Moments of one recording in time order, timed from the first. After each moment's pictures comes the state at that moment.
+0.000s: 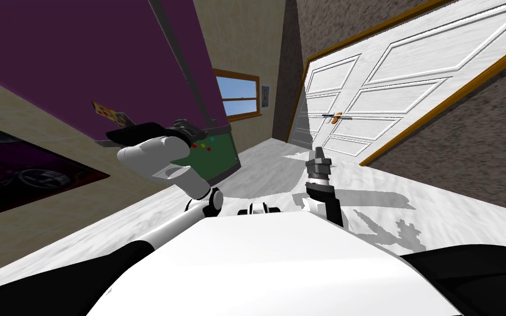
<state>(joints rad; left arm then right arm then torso) -0.68 0.11 0.42 -2.35 0.02 1.38 0.67 0.52 0.02 -0.06 -2.28 -0.08 -0.44 0.15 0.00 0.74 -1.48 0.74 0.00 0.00</state>
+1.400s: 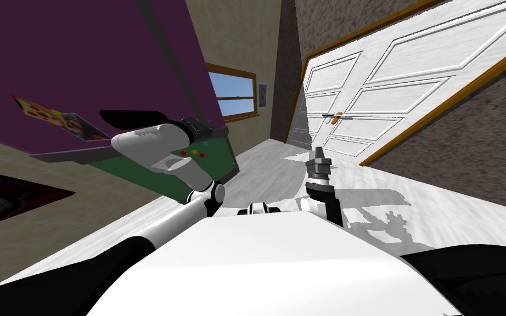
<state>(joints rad) -0.82 0.11 0.39 -2.31 0.02 1.58 0.70 0.52 0.02 -0.06 -2.28 -0.08 -0.44 0.15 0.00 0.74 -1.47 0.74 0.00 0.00</state>
